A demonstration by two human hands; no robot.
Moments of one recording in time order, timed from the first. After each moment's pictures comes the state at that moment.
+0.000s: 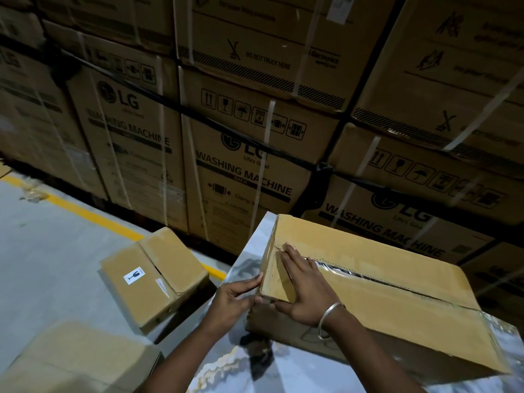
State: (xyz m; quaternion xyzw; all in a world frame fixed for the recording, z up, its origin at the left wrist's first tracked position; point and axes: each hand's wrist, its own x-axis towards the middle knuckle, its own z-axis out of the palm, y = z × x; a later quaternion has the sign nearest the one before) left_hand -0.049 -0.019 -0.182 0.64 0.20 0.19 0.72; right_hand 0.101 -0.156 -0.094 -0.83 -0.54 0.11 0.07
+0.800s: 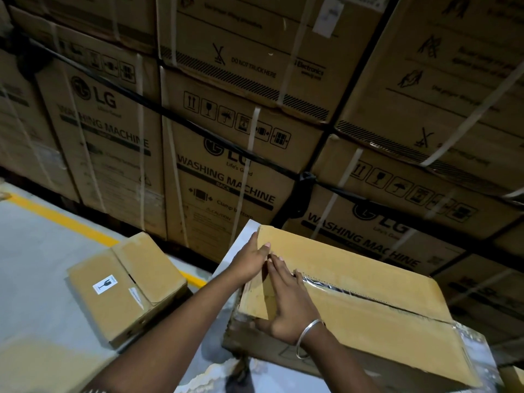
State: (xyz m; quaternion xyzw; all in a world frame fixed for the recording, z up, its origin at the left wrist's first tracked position) left_hand 0.084 0.006 -0.120 0.74 0.30 0.05 0.60; right_hand 0.105 -0.154 -0.095 -0.85 -0.51 0.11 0.07
